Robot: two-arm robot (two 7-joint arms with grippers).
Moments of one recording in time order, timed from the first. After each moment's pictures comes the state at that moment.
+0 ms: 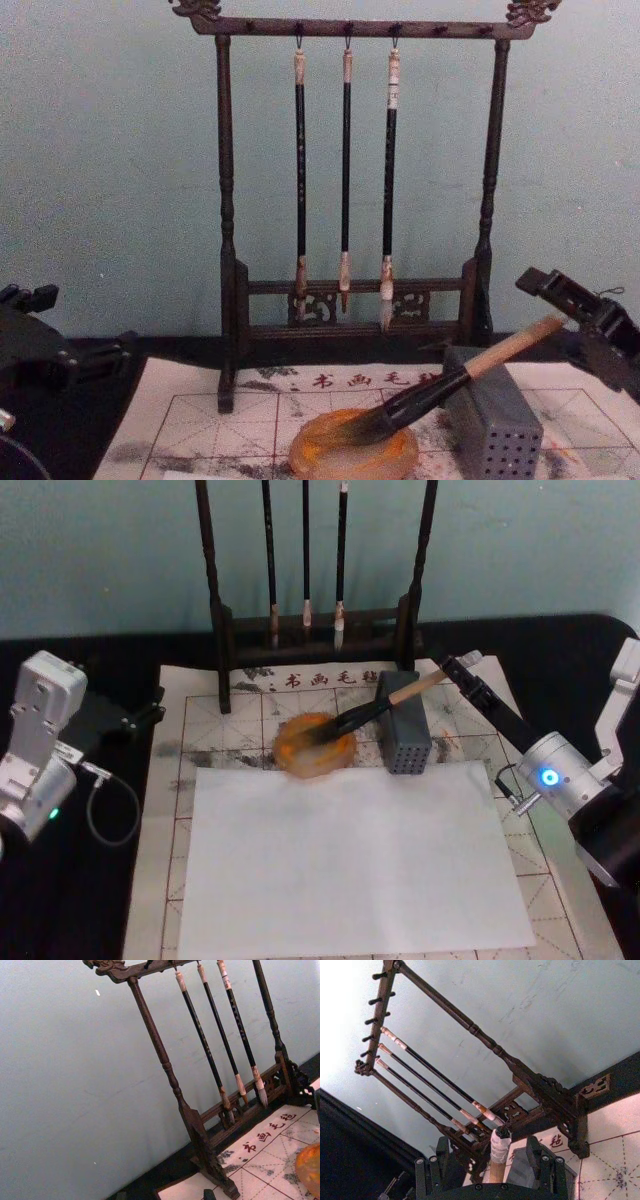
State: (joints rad) left arm -0.20 0.60 0.45 -1.41 -0.25 -0.12 0.03; right arm 0.34 0.30 -0.31 -1.03 1.21 0.12 0.61
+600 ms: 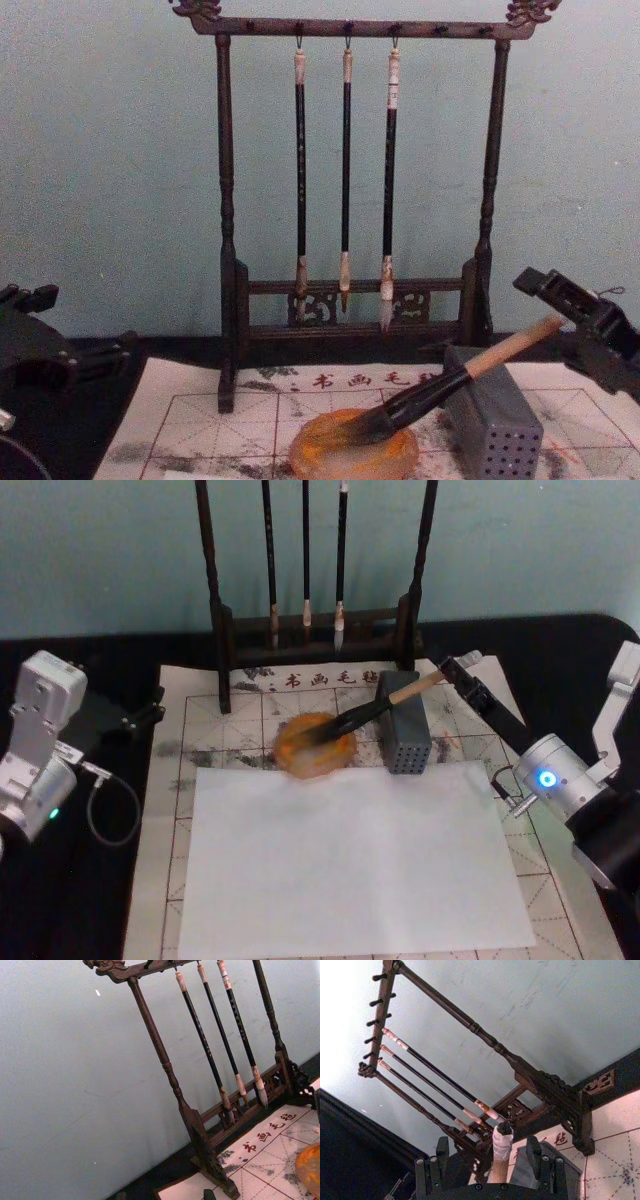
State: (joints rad) left arm -0.20 0.60 0.45 -1.41 -0.25 -0.12 0.03; right arm 0.35 0.31 -0.34 -1.03 1.25 0.11 0.61
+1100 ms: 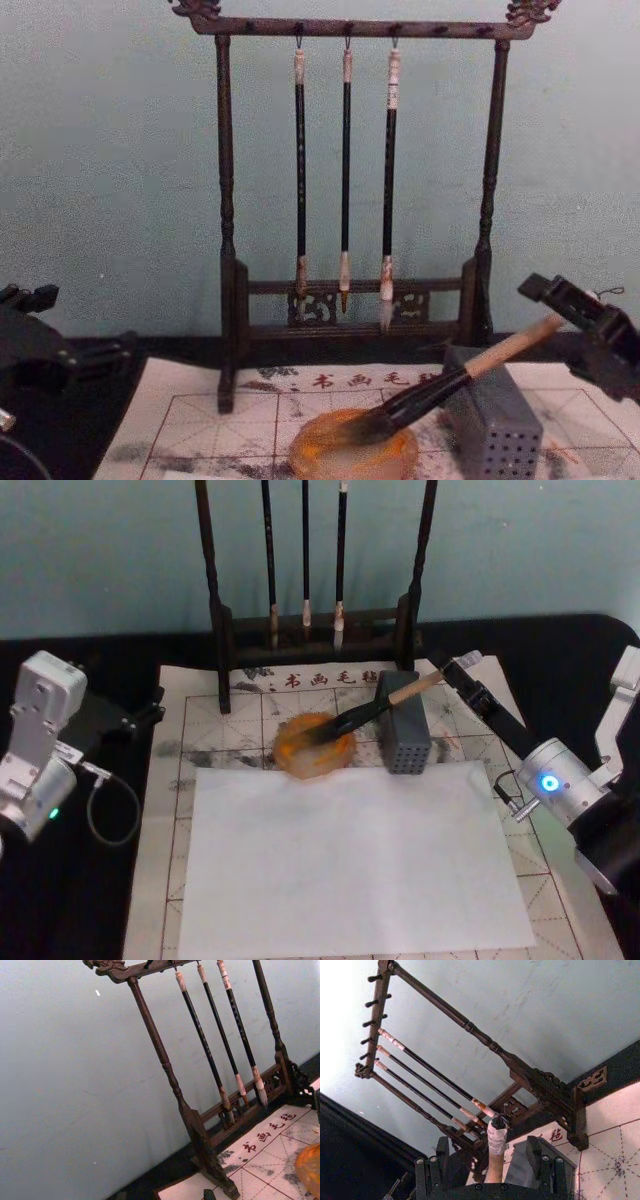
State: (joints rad) left arm -0.20 0.60 0.45 -1.41 -0.25 -0.12 0.03; right arm 0.33 0.33 -0.35 -1.05 1.28 0.10 0.59
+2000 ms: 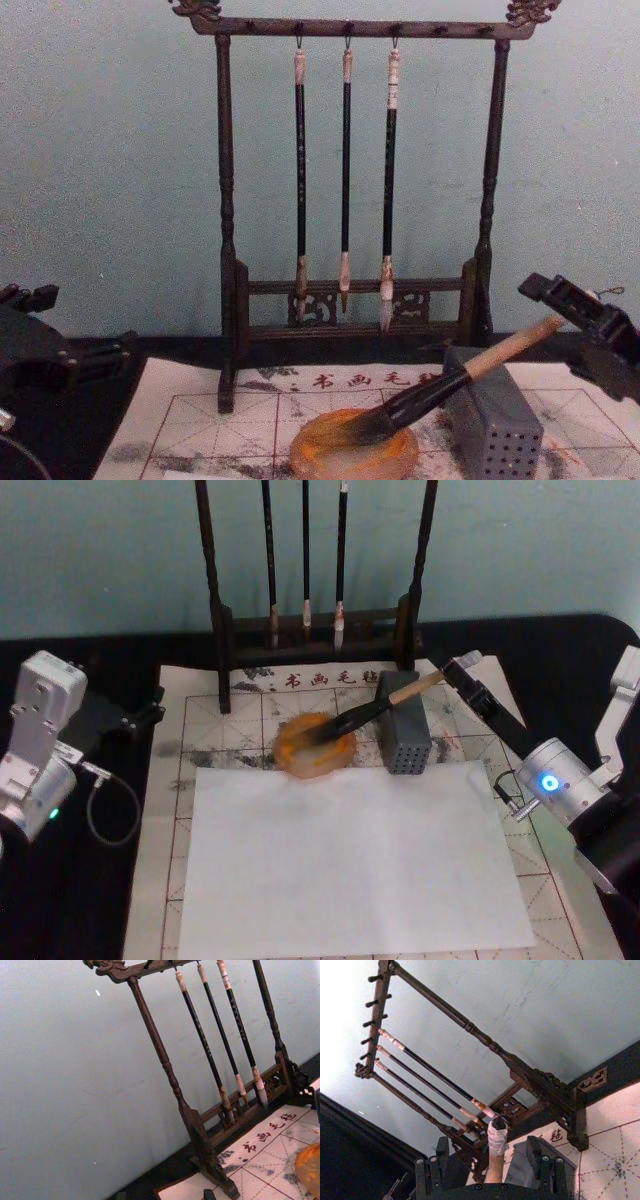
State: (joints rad) left arm -0.20 0.60 0.45 -1.41 -0.25 -0.12 0.03; right arm 0.33 0.32 -0.35 -1.05 1.28 0.10 0.59
